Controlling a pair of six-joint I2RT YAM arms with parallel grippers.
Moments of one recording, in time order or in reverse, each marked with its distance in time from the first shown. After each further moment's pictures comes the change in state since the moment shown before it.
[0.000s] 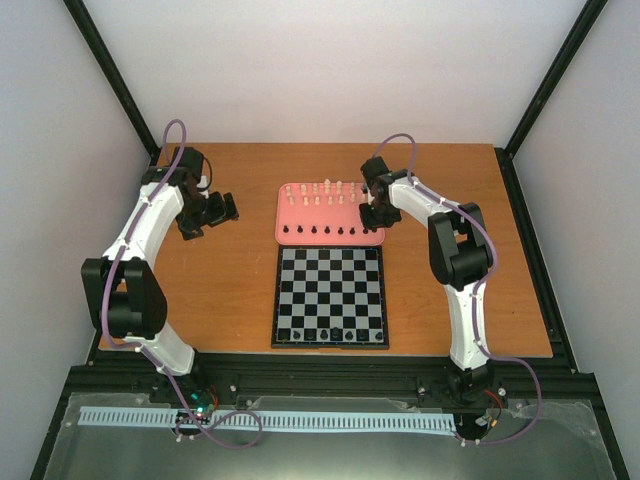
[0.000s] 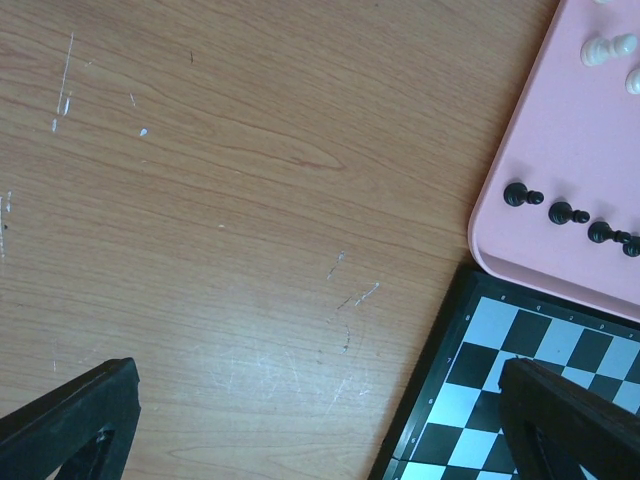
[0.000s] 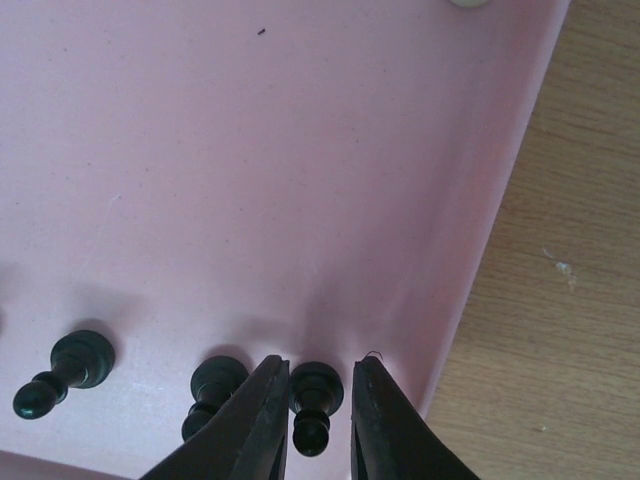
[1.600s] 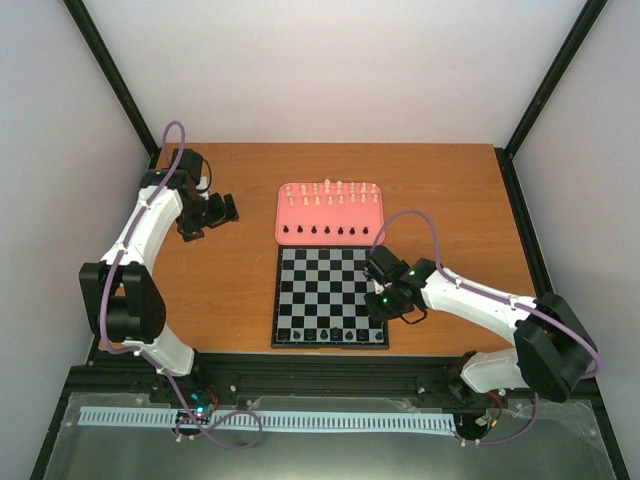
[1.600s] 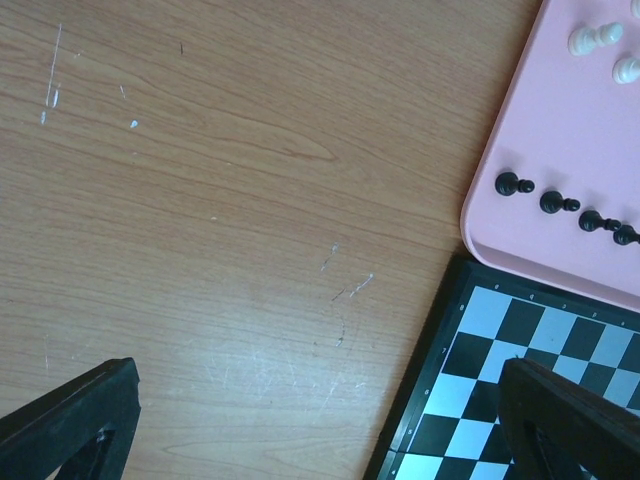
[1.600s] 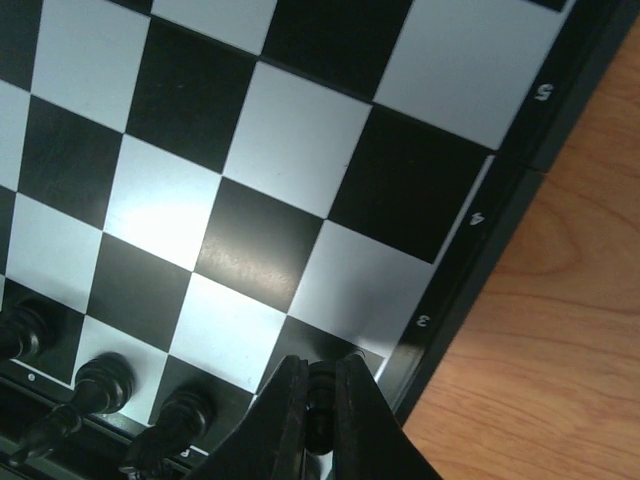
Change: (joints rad) left arm -0.001 -0.028 -0.028 0.015 0.016 0.010; right arm 0.384 -0.864 -0.951 0.087 -0.106 0.286
